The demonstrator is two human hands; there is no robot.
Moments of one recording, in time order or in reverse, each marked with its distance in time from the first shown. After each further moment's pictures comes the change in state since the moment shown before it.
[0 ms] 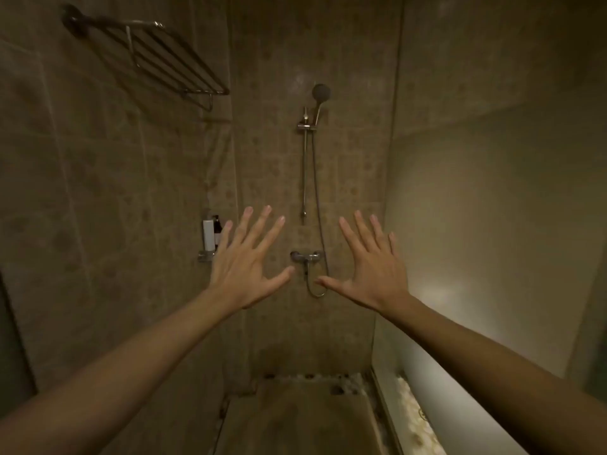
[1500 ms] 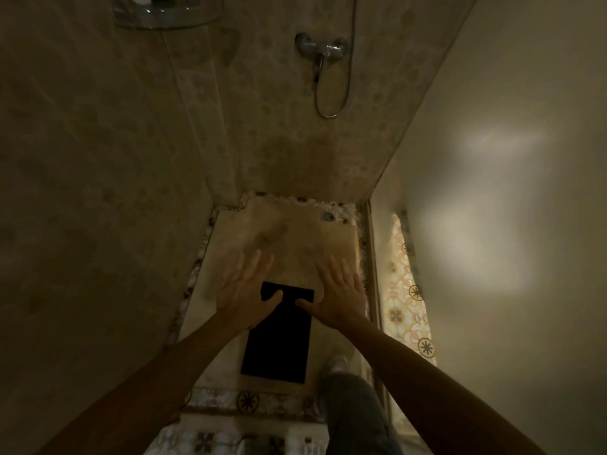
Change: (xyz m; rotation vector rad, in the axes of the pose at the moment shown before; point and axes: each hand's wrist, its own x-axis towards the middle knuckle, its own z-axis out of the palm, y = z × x) left_hand -0.214 0.042 0.430 -0.288 -0.963 -0.433; right_hand -0.184 0.076 0.435 0.158 -0.982 0.181
